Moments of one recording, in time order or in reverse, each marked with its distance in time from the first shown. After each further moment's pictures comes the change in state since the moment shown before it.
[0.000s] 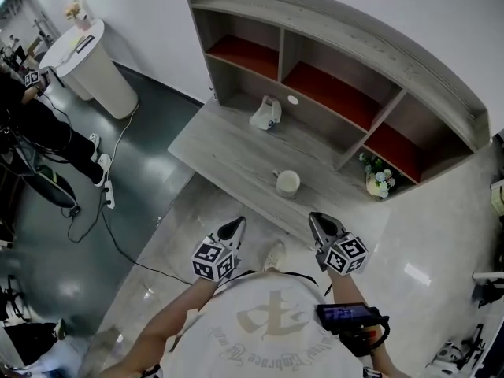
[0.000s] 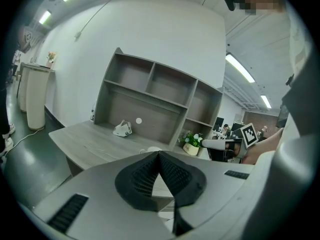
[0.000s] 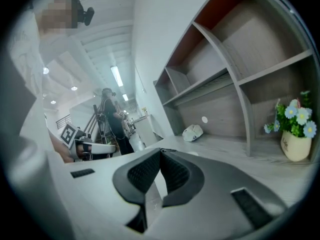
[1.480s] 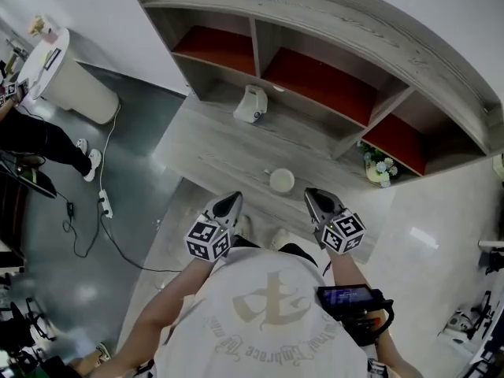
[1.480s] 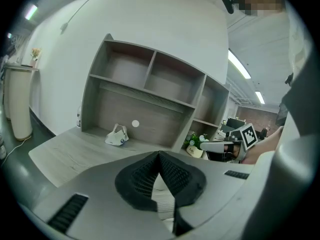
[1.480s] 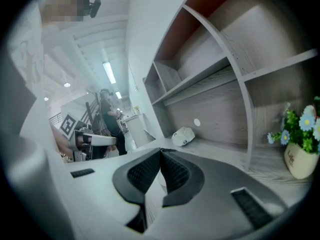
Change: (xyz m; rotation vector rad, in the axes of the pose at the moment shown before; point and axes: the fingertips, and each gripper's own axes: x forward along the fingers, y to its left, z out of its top) left arm 0.090 0.042 0.056 0.059 0.056 -0.076; right arm 0.064 -0.061 0.029 -0.008 0.013 -0.074
